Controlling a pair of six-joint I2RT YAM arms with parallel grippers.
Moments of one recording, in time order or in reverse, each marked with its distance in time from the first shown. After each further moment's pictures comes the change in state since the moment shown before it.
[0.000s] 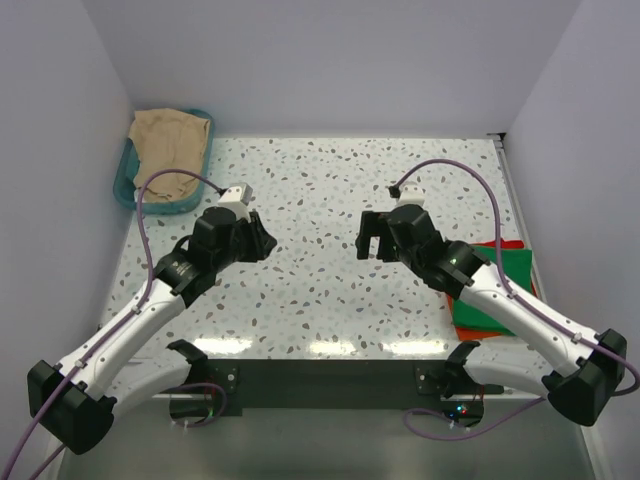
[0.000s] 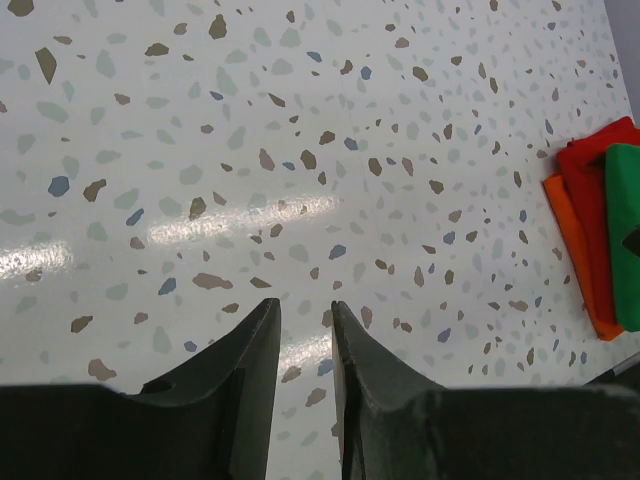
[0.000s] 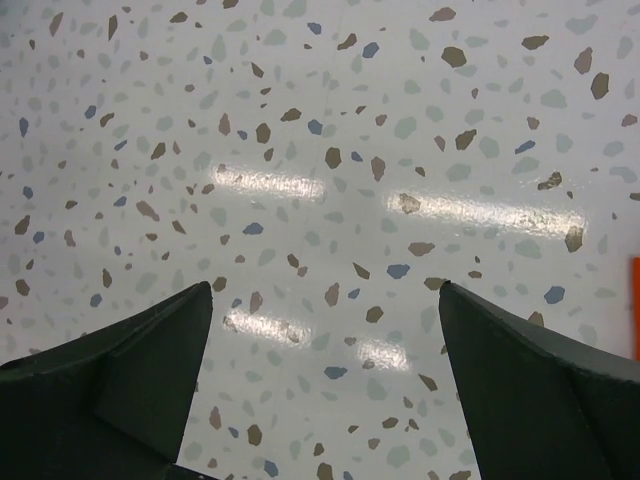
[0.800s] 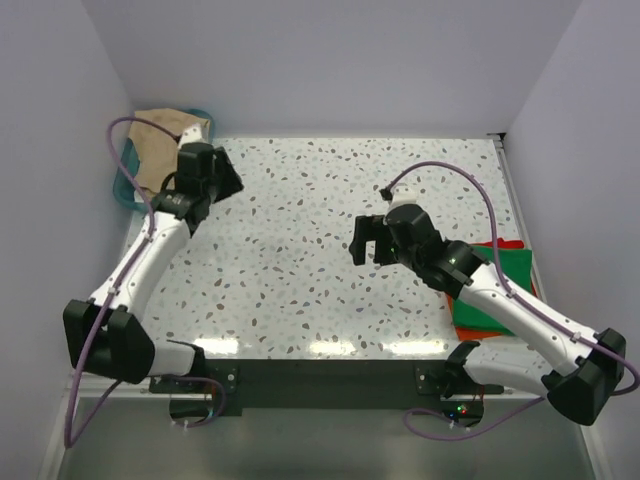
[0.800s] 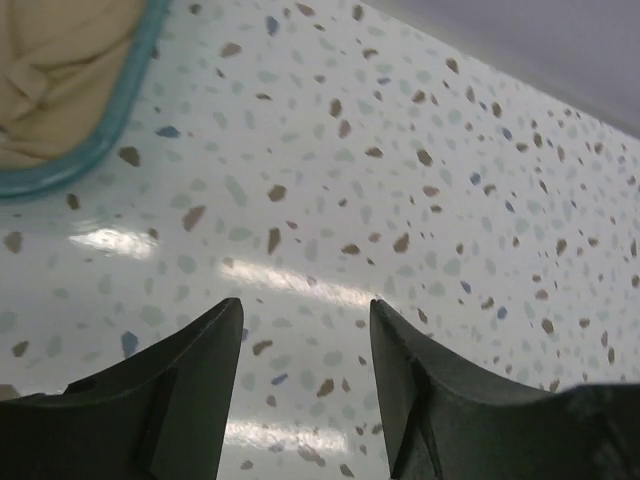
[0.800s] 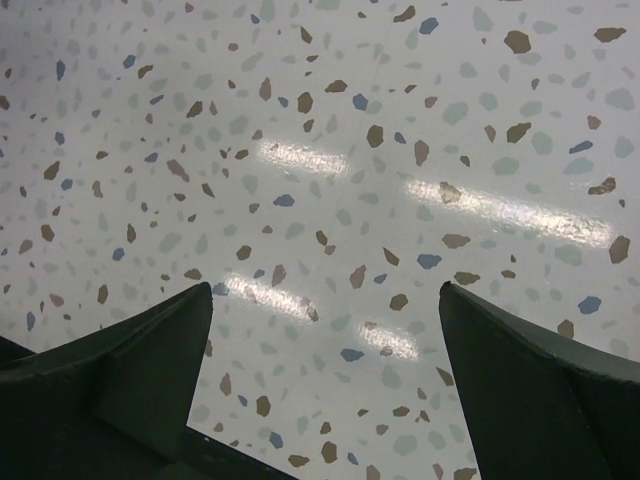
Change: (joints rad) left arm 0.271 0.360 0.344 -0.013 -0.158 -0.018; right arm 0.000 -0.006 0.000 0.004 -0.101 -0.052
